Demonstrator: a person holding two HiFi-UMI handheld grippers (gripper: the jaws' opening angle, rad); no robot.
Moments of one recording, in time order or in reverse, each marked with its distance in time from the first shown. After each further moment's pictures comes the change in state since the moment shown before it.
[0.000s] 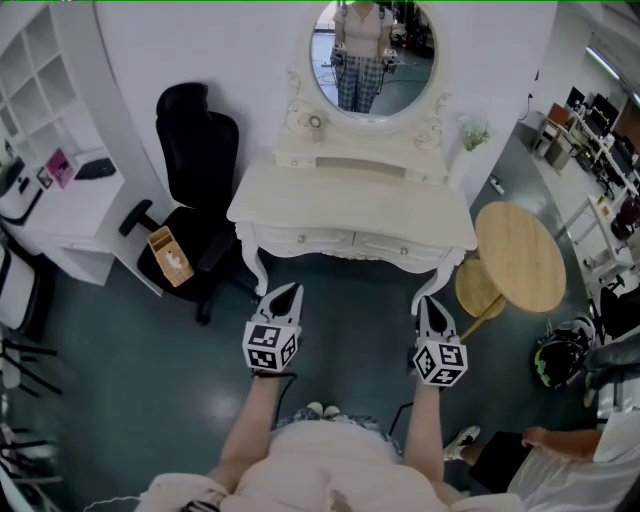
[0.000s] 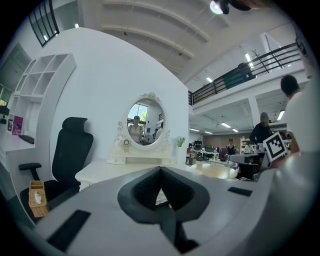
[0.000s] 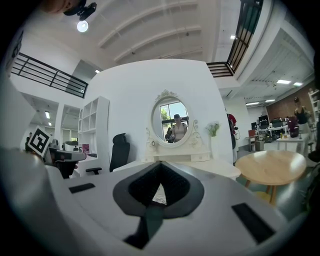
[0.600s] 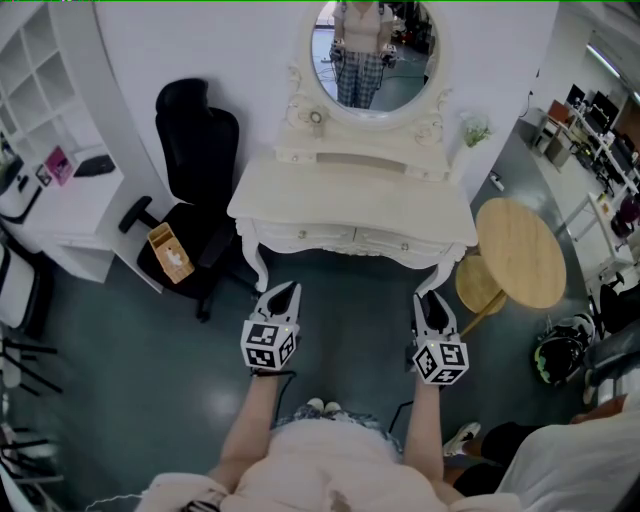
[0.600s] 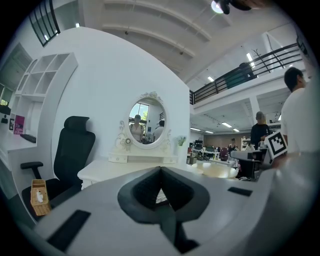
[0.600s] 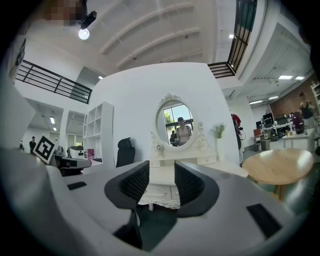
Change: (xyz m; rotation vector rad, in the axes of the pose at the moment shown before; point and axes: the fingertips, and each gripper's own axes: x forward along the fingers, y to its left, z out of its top) left arm -0.007 0.007 -0.001 -0.010 0.011 0.008; right arm -0.002 0.018 0.012 0.023 -0.043 0.058
